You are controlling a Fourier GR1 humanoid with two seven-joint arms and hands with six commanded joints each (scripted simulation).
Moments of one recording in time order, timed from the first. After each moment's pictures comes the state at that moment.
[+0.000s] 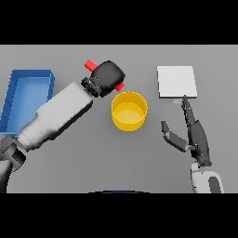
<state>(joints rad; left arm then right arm) -1.03 0.27 -0.79 -0.89 -0.88 -0.22 0.03 0.11 -0.07 0.11 -1.73 0.22 -0.03 -0.11</state>
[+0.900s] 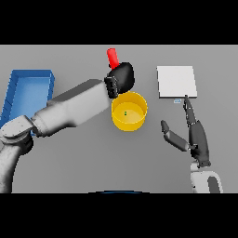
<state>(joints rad) -1.29 0.22 -1.23 -0.72 -1.14 -0.27 -0.09 0.11 -0.06 0.11 -1.72 0.25 -0.06 -0.10</state>
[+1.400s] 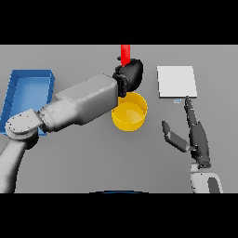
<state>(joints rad) -1.41 0.19 -1.37 -0.69 -1.18 -0.27 -0.12 0.13 -0.05 0.11 -1.72 0.25 -0.07 -0.11</state>
